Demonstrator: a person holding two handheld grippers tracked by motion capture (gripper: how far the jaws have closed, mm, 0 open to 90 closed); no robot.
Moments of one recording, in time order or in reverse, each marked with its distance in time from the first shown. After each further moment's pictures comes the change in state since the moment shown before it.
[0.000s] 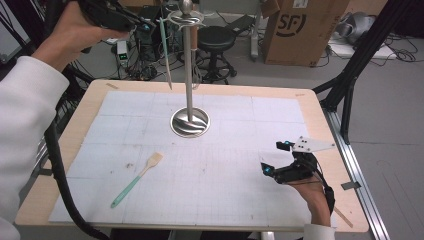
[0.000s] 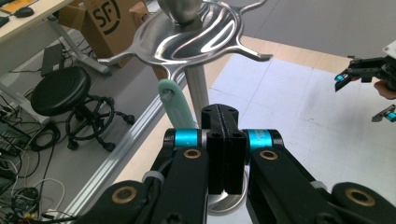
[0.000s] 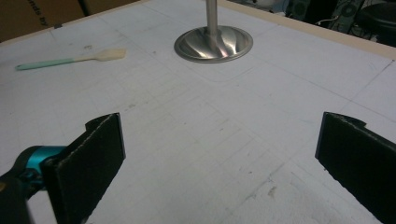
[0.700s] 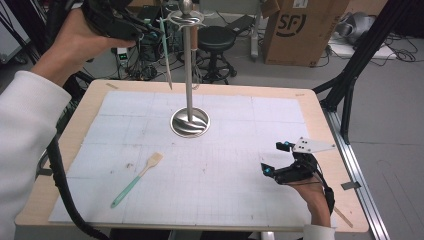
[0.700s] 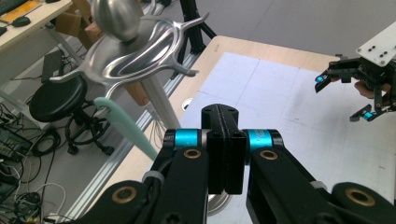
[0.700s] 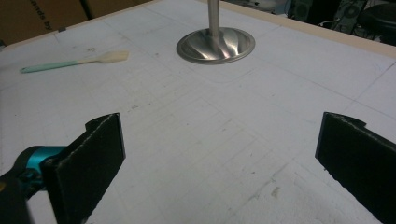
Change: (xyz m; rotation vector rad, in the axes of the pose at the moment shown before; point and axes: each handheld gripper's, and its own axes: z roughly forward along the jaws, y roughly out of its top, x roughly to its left) left arm -0.045 0.016 -0.001 -0.008 -0.004 0.042; right arm 0.000 -0.002 0.000 -0.016 0.012 0.011
